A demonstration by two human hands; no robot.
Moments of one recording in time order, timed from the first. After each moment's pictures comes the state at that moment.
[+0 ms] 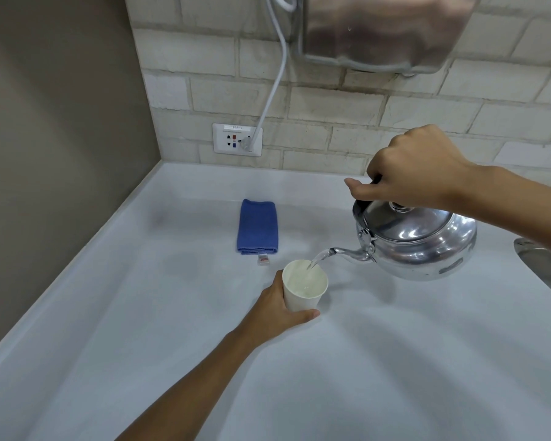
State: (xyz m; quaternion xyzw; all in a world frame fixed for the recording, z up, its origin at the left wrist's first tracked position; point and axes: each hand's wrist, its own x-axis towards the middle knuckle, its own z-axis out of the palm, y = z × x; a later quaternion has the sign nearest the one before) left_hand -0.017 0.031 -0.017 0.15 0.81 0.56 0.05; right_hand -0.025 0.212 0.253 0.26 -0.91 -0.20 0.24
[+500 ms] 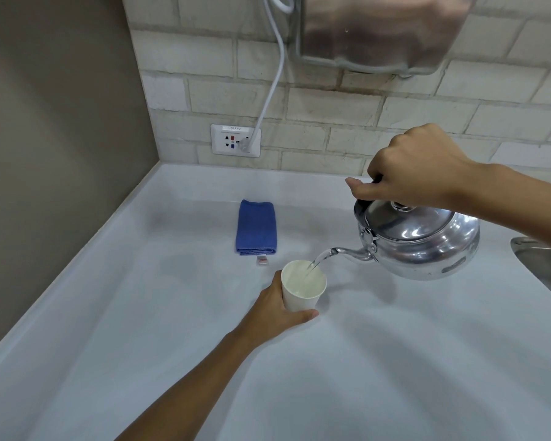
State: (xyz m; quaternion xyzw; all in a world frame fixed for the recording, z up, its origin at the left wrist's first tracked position) left_hand -0.016 0.030 -0.016 0.14 0.81 0.56 0.05; right_hand -0.023 0.214 0.255 0.26 -0.91 -0.21 0.23
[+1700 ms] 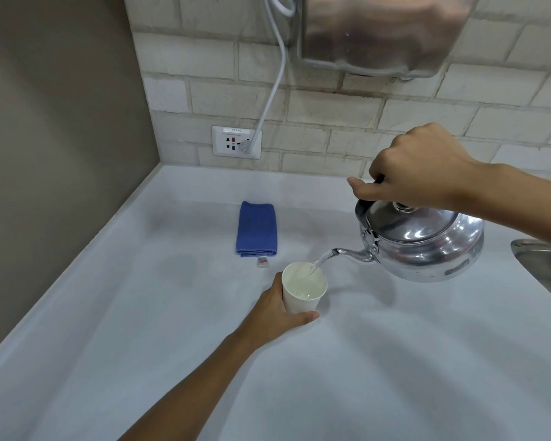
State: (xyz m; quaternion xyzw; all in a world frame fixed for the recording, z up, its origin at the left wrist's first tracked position) left_hand -0.015 0.030 -0.014 0.15 0.80 0.57 0.04; right_hand -0.021 0.212 0.260 0.27 -0.90 -0.23 0.24
